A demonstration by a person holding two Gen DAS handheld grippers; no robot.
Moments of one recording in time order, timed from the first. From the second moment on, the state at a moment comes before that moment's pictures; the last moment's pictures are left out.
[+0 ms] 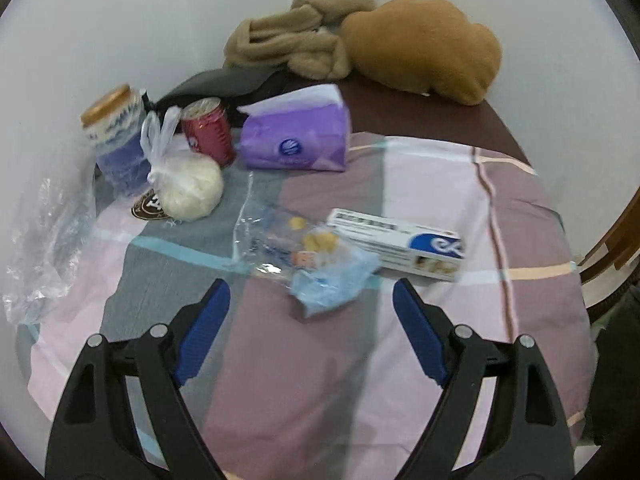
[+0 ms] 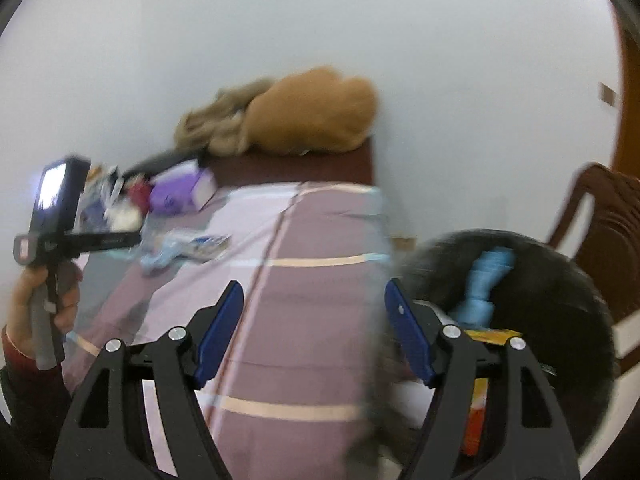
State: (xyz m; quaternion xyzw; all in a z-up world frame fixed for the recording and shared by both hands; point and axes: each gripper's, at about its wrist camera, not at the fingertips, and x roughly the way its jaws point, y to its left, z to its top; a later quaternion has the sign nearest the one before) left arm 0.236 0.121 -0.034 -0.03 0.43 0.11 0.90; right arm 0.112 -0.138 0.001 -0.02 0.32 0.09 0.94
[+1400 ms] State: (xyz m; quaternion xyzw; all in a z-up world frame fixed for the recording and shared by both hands) left arm 0.265 0.185 -0.095 -0.18 0.48 0.01 0.86; right arm 0.325 0.069 -0.095 -0.24 0.48 0.26 0.80
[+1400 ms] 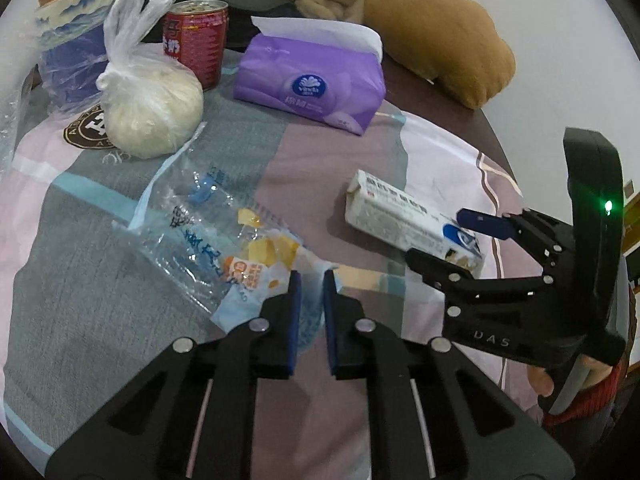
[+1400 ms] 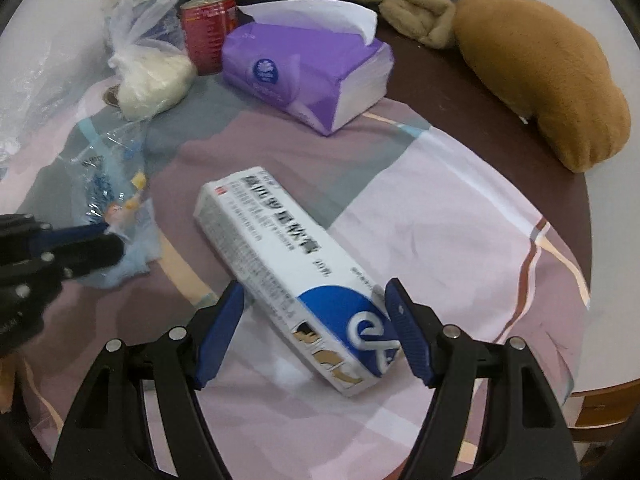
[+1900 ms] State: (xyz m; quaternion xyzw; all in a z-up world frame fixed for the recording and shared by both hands) left arm 0.255 0.199 -0.086 -0.19 0.45 0.05 0.87; right arm 0.325 0.060 -0.088 -0.24 0.48 0.24 0.81
